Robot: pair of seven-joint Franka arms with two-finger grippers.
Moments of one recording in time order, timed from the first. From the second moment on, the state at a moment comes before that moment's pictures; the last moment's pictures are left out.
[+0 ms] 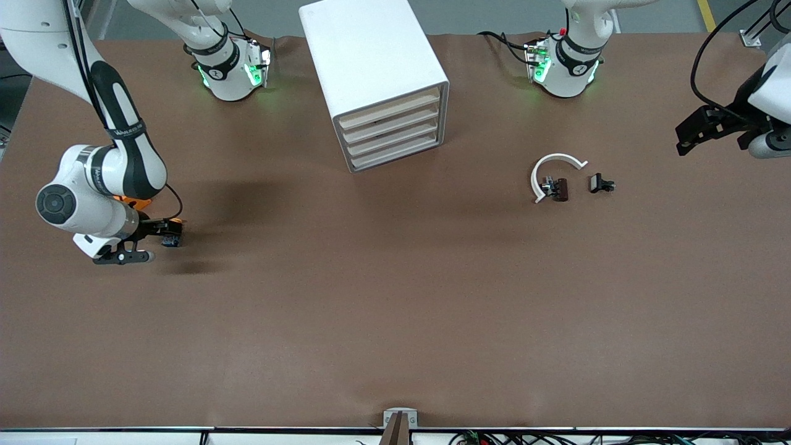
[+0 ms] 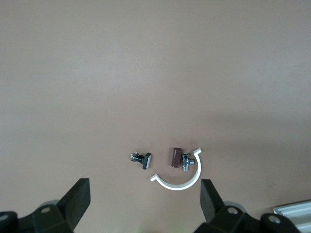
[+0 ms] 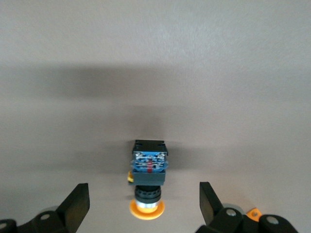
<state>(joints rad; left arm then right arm) 0.08 -0.07 -0.17 -1.59 0.05 1.53 -0.13 -0.06 0.36 -0.09 -2.10 -0.08 2.32 -0.11</state>
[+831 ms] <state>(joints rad) 0.08 -0.07 -0.17 -1.61 0.01 1.53 -0.13 0.02 0.05 -0.08 -1.88 -0.07 1.83 -0.04</state>
